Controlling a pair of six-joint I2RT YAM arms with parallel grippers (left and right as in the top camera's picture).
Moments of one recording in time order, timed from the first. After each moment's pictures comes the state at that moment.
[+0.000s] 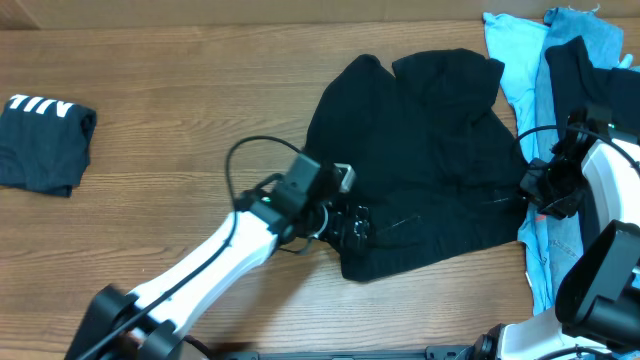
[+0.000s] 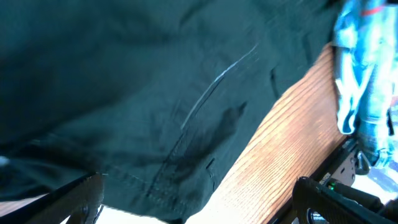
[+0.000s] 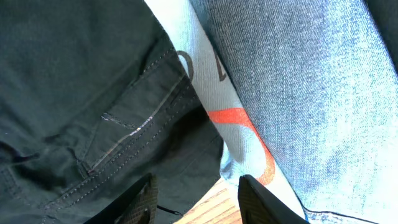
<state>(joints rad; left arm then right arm) -0.64 1.53 0.94 -0.48 0.44 -0.50 -0.36 1.75 1.26 -1.09 0.00 0.25</state>
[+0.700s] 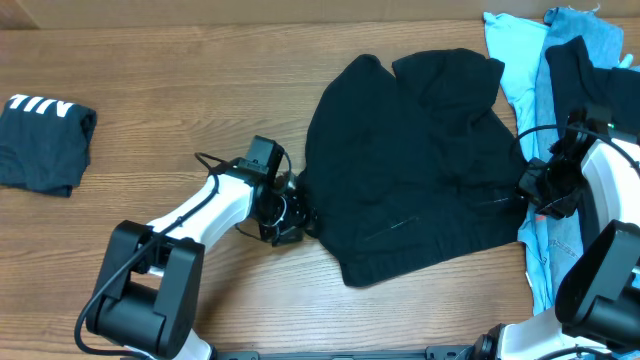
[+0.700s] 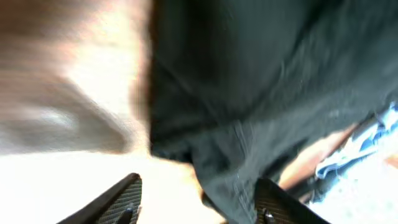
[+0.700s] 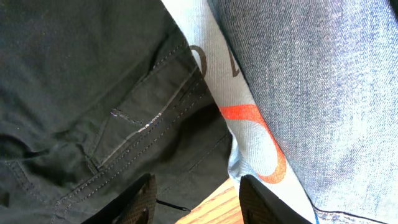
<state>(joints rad) -0.36 1.76 0.96 -0.67 0.61 -0.67 -0.36 1.75 1.26 -1.09 -0.02 0.25</state>
